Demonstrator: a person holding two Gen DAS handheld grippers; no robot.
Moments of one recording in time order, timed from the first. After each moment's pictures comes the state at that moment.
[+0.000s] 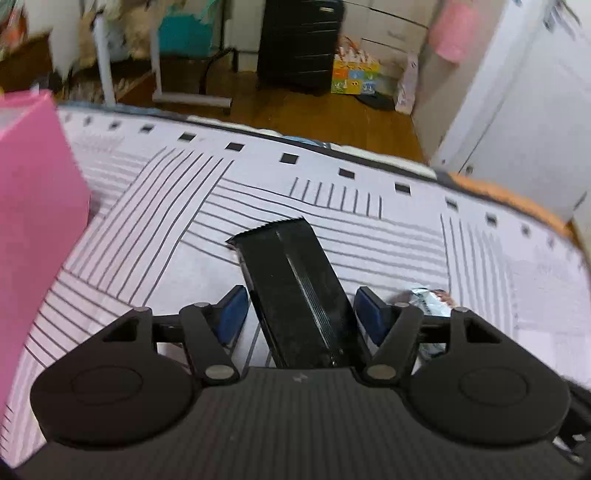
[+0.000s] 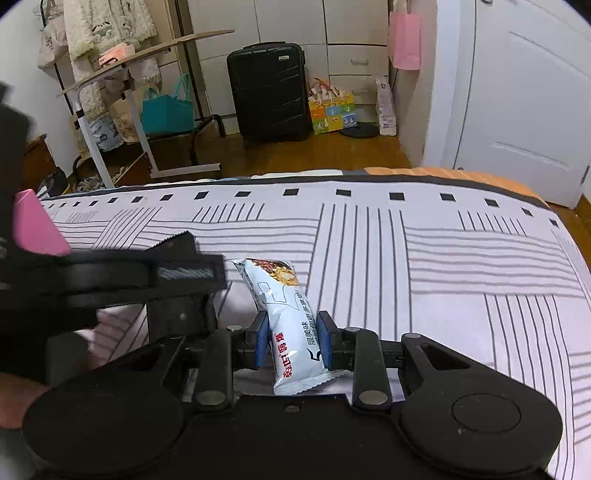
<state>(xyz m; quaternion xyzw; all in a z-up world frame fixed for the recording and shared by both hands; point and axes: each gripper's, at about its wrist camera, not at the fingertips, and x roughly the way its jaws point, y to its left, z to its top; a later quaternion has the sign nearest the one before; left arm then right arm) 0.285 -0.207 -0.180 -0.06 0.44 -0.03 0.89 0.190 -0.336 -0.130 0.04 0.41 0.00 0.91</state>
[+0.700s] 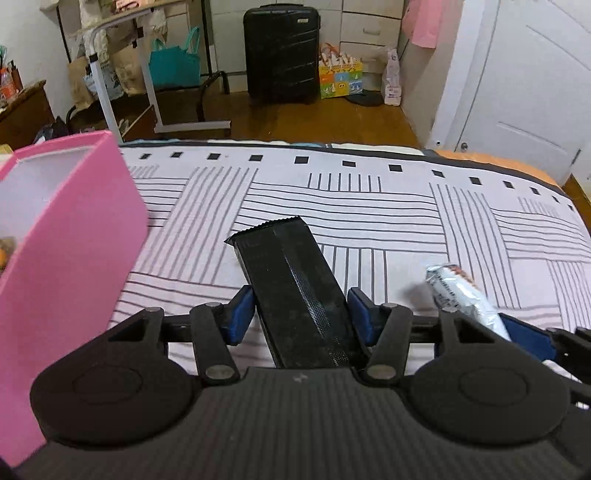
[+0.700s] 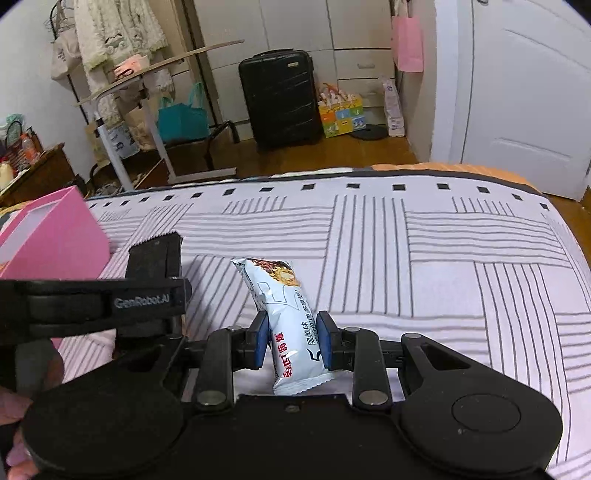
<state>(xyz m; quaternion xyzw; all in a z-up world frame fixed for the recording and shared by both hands) 0.219 -0.184 -0.137 0.01 0.43 -0.05 0.90 0.144 -0.328 -0.110 0.06 0.41 0.03 0.91</state>
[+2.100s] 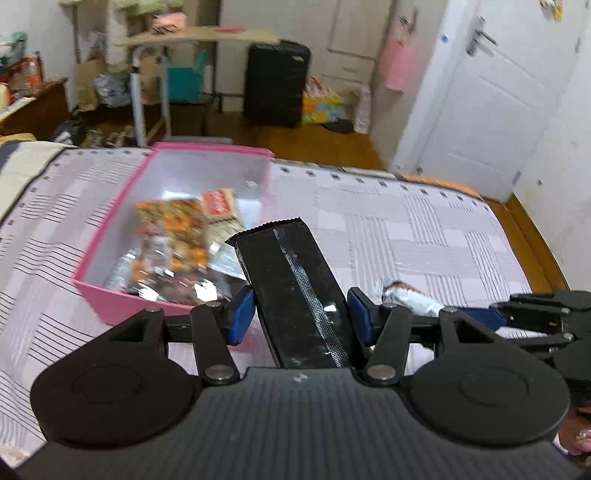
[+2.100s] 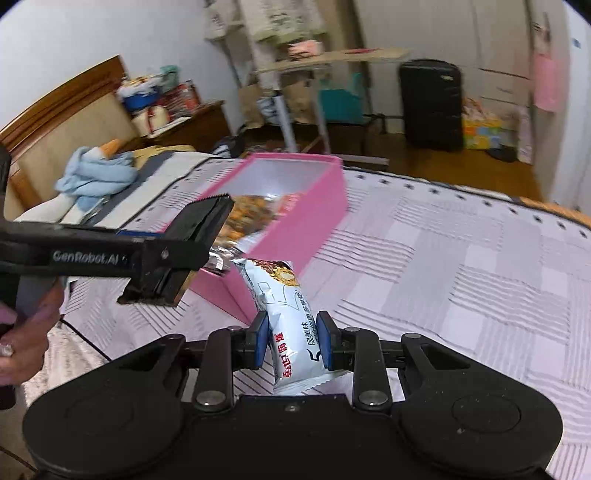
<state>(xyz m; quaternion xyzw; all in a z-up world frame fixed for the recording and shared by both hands) 0.028 0.021 0.011 -0.05 0.39 -0.11 0.91 0.001 -0.194 0.015 0.02 0.41 0.24 0.88</state>
